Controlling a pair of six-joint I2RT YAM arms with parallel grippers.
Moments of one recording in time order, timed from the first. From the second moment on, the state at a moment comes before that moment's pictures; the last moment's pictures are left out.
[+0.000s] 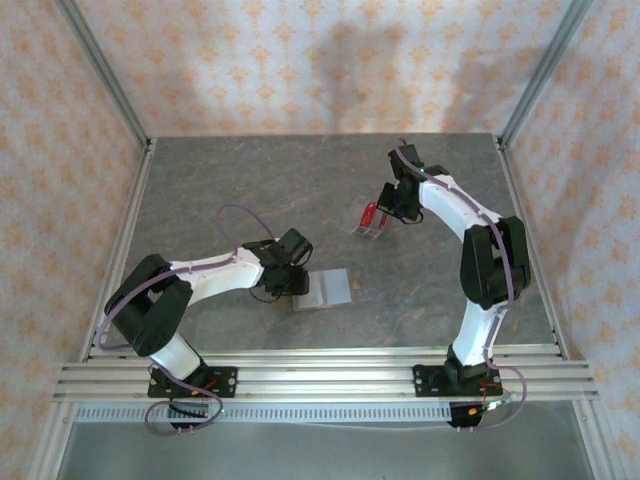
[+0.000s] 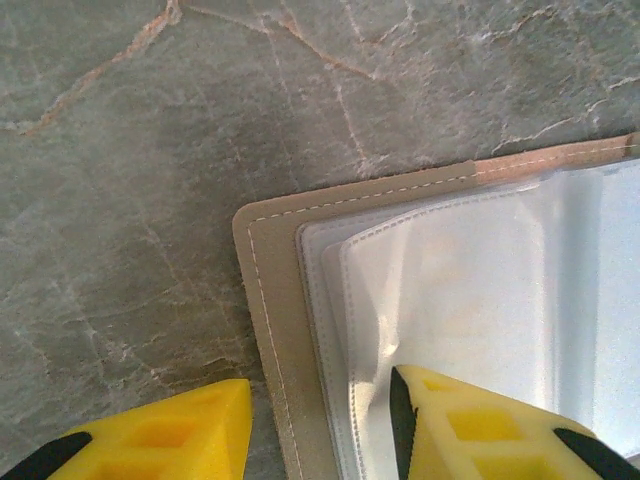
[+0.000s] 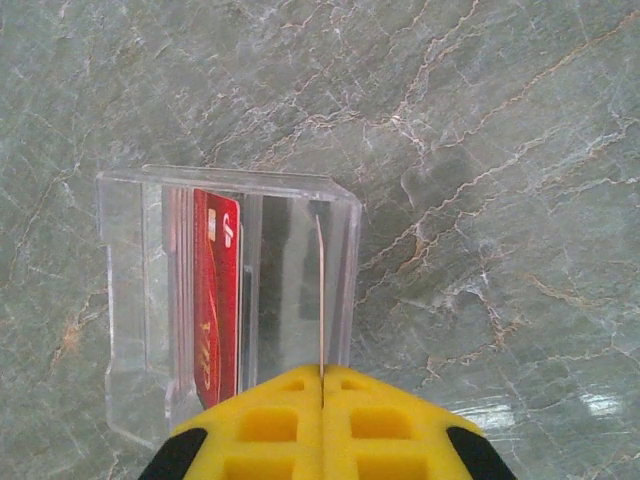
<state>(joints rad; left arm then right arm) -0.69 1.60 0.88 -0.54 0.03 -0.76 0.29 1.85 1.46 -0.77 -0.05 0.63</state>
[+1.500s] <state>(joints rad) -0.69 1.63 0.89 -0.54 -0.02 -0.75 0.63 1.54 0.64 0.18 -0.47 0.77</state>
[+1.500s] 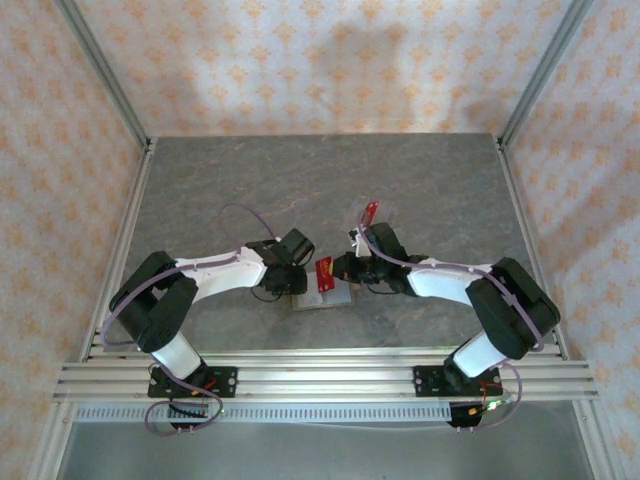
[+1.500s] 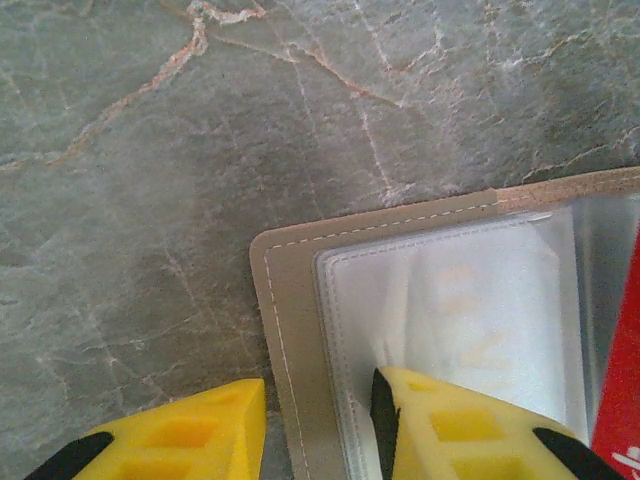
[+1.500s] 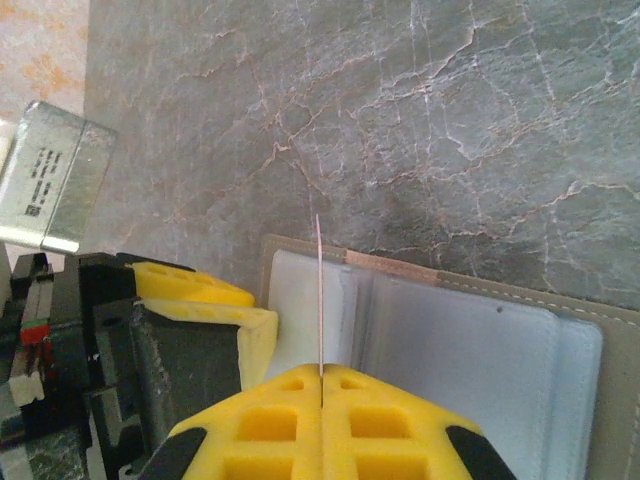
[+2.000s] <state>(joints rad) -0.69 1.62 0.87 -0.52 -0.02 -0.75 0.64 1.58 0.61 0.26 -0.44 0.79</state>
